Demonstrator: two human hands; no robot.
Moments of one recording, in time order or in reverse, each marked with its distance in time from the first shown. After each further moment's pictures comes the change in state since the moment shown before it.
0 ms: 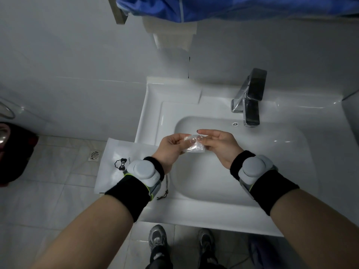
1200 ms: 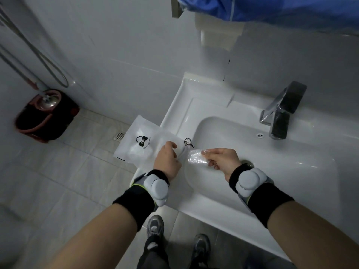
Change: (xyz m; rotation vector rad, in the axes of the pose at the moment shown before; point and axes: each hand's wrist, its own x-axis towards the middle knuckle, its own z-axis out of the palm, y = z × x) left_hand -0.054 -0.053 -0.033 0.854 0.524 0.034; right_hand -0.009 0.038 0.017 -0.330 -0.028 0.156
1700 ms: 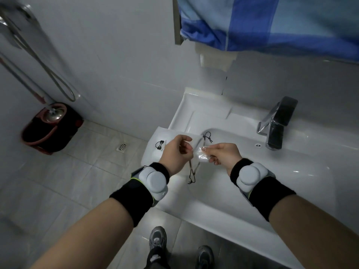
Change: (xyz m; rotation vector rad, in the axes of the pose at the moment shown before) left_hand 0.005 0.051 -0.043 -0.413 -0.064 0.133; right_hand -0.011 -0.052 0.003 -0.060 0.007 -0.076
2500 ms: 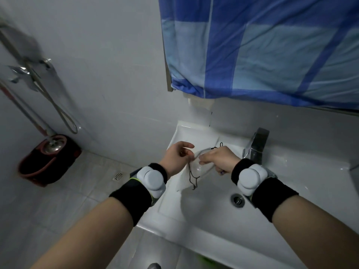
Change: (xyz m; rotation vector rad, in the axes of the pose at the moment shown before) left_hand 0.012 0.089 -0.015 -0.090 -0.108 0.036; right_hand -0.038 -0.089 -0.033 -0.274 -0.095 -0.113
